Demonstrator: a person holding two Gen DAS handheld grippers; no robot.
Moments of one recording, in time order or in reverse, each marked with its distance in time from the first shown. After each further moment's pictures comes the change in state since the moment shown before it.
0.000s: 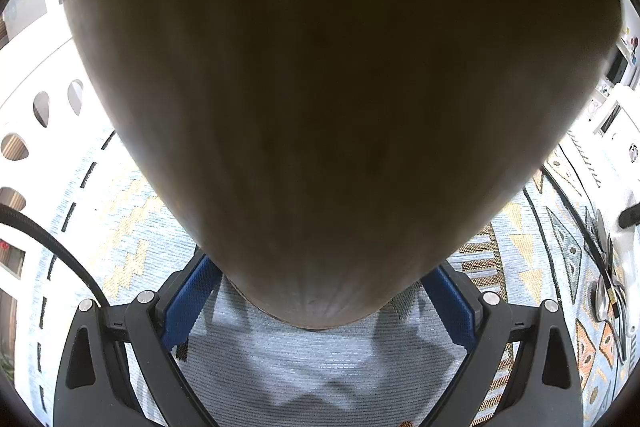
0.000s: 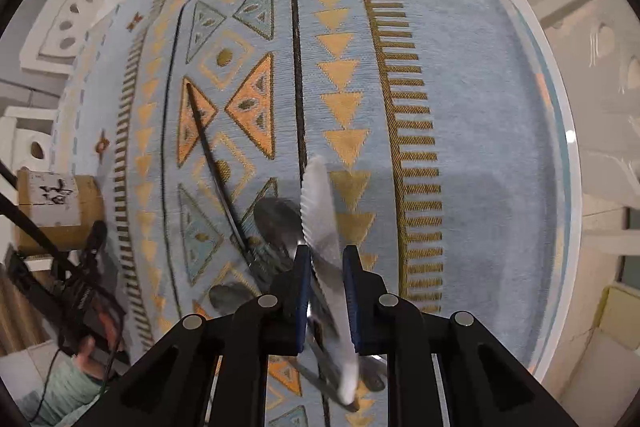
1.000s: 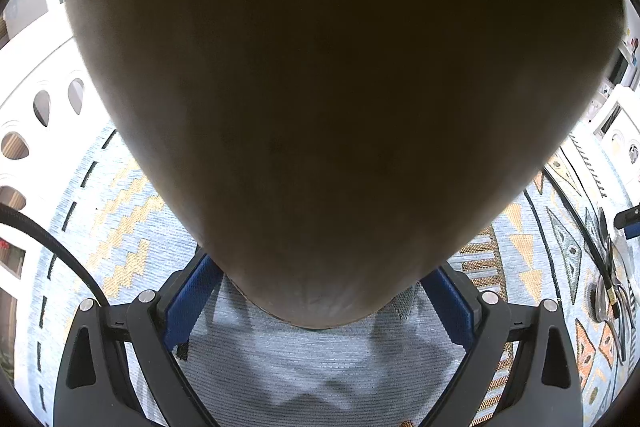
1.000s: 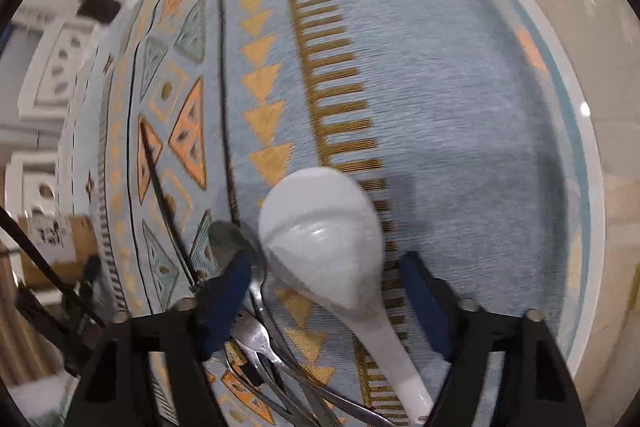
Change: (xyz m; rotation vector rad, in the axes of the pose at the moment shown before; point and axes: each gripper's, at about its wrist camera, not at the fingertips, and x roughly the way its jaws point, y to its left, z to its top) left arm -0.001 0.001 0.000 0.000 0.000 0.000; right arm 0.021 -0.076 0.000 0.143 -0.046 0.109
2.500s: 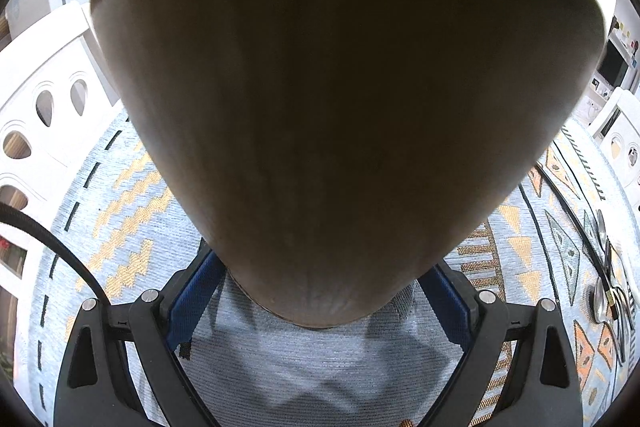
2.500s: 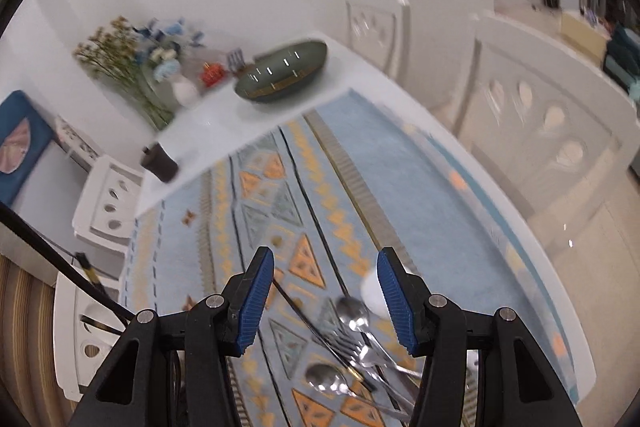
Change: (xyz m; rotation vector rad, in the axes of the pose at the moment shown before) left arm -0.012 0.003 0.000 -0.007 -0.013 -0.004; right arm -0.139 0.090 -0.068 0.168 -0.574 0.029
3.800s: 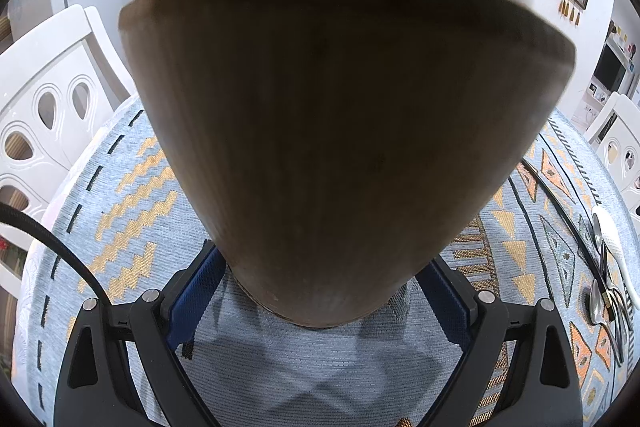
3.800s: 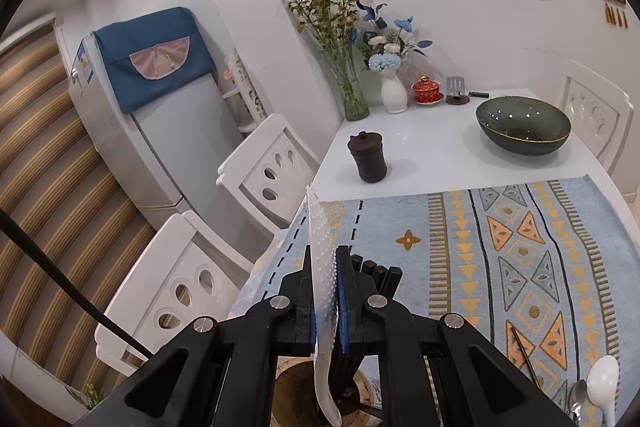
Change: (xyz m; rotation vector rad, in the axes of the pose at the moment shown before) left arm -0.011 0.006 -0.007 -0.004 -0.029 -0.005; right arm 0.028 0.275 -0.057 -0.476 -0.151 0.419
